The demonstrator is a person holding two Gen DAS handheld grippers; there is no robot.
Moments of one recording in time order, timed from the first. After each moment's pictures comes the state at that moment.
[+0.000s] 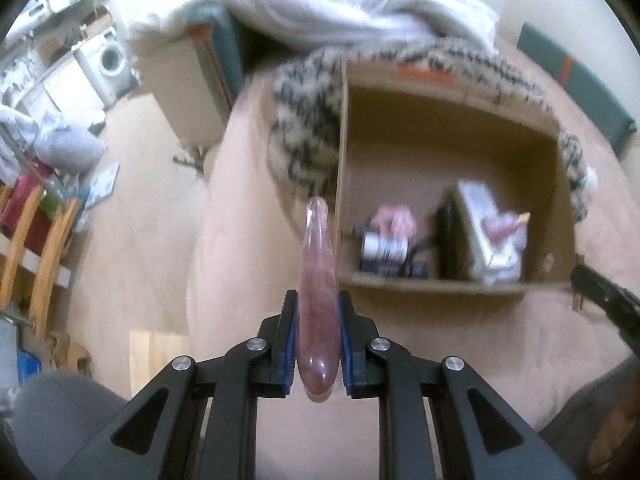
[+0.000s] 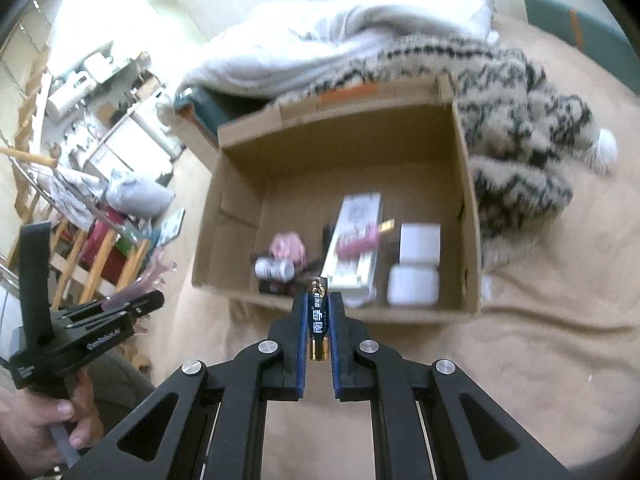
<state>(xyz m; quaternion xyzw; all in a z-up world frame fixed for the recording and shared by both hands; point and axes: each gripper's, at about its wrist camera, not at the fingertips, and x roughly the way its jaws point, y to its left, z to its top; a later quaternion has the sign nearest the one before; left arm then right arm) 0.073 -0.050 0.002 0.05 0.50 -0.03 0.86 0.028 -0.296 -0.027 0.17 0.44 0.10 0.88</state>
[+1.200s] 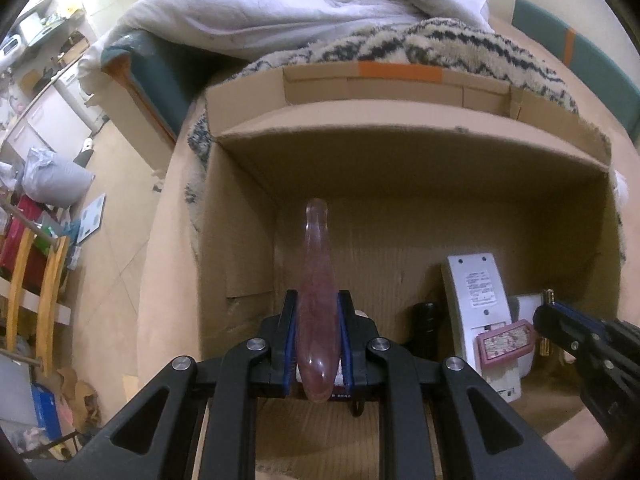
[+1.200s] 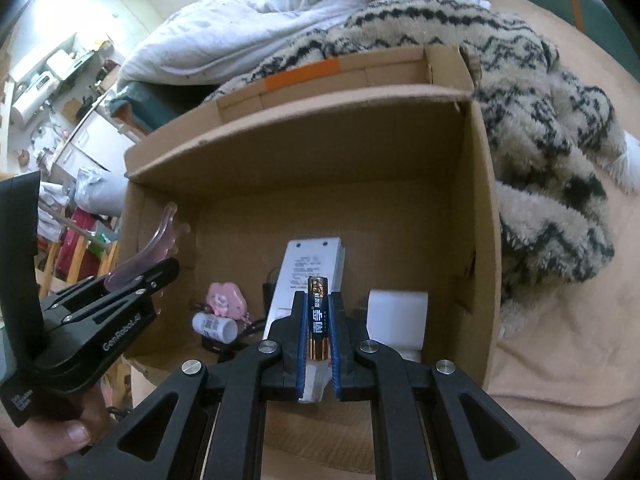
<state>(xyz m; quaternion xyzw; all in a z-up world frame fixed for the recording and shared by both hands) 0.202 -0.148 -0.072 0.10 0.52 -0.03 0.85 0.137 -0.309 -0.084 0.18 0.52 0.06 0.84</state>
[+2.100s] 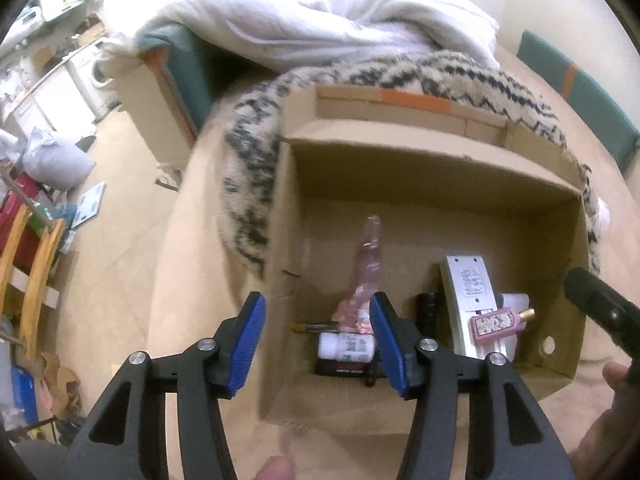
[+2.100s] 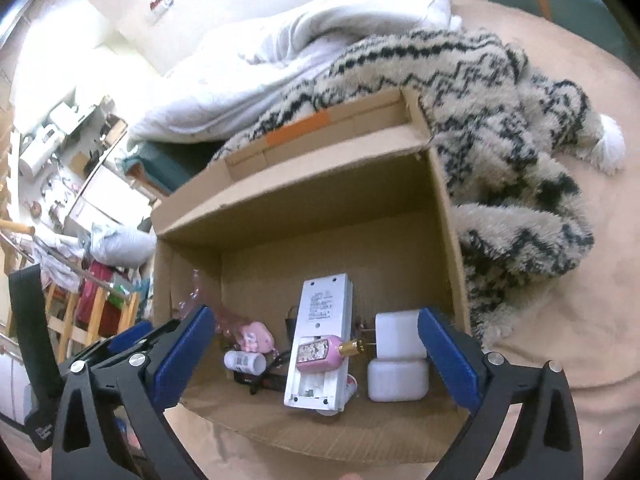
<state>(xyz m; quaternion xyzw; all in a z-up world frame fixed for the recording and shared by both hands) 0.168 -0.102 -0.030 0.04 0.49 -0.03 0.87 0.111 -0.327 -0.048 0.24 0.43 0.04 0.87</state>
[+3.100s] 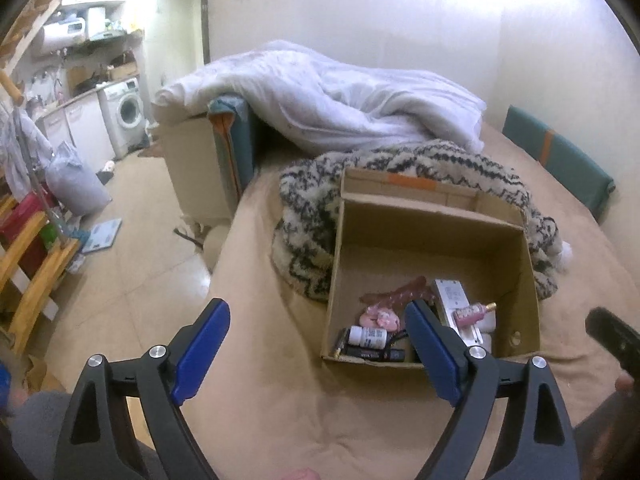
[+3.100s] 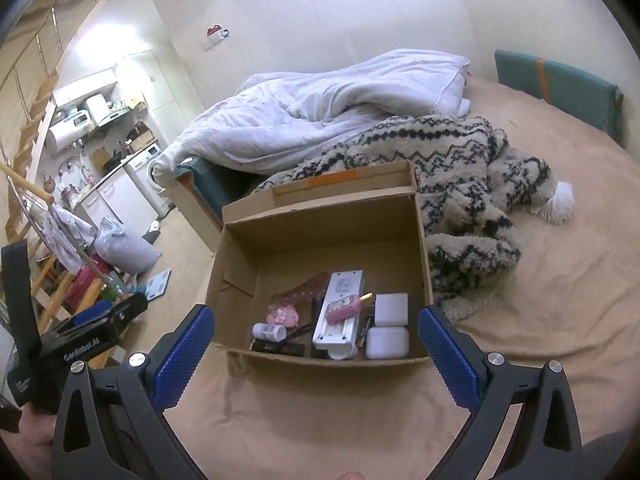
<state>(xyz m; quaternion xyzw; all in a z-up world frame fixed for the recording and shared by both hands) 0.049 -0.042 0.036 0.01 0.35 -0.03 0.94 -0.011 -0.293 0.019 0.16 0.33 0.05 0.93</state>
